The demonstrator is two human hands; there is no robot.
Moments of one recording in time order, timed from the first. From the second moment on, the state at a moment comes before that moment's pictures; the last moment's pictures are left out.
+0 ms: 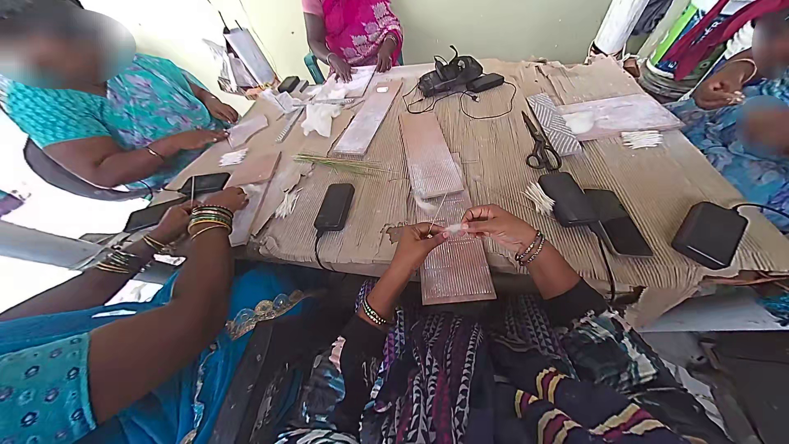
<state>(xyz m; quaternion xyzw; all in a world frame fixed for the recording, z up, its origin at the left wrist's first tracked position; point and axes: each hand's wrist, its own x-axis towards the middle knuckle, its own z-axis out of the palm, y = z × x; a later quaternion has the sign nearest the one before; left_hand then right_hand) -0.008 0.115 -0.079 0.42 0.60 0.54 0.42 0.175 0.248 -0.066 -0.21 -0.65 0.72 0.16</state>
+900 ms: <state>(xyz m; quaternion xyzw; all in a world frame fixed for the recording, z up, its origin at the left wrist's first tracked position) 0.009 0.095 -0.077 0.48 0.79 0.23 0.30 0.160 0.226 -0.066 -0.34 -0.86 0.38 -0.01</state>
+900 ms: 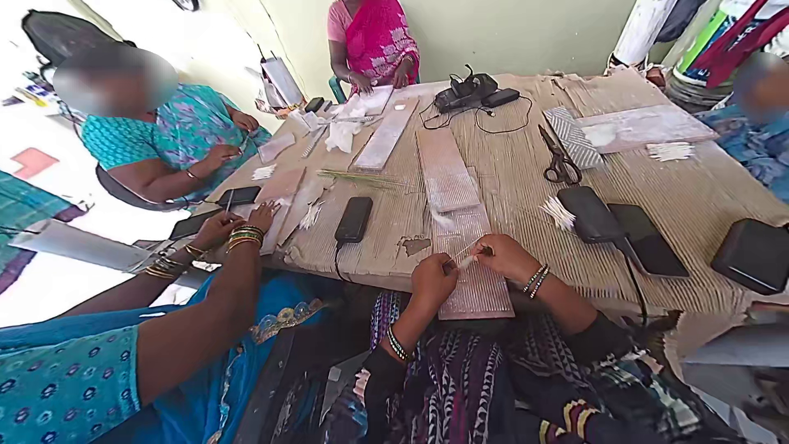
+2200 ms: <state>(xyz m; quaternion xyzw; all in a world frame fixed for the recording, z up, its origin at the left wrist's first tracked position) 0.037 0.063 -0.066 0.53 0.83 0.06 0.18 0.155 0.178 -0.089 -0.19 -0.96 0.19 -0.04</state>
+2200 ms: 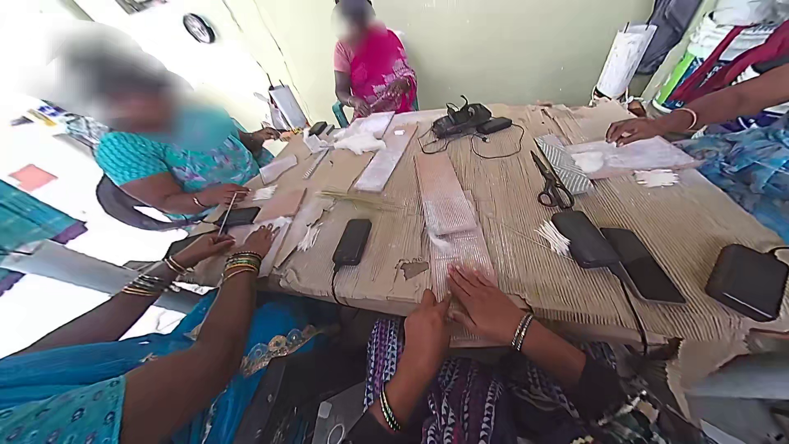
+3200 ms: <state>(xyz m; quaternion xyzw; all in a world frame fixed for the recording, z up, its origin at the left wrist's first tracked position) -0.005 0.038 -0.127 0.57 0.72 0.39 0.11 0.184 0.161 -0.082 -0.21 -0.95 0.21 -0.12</state>
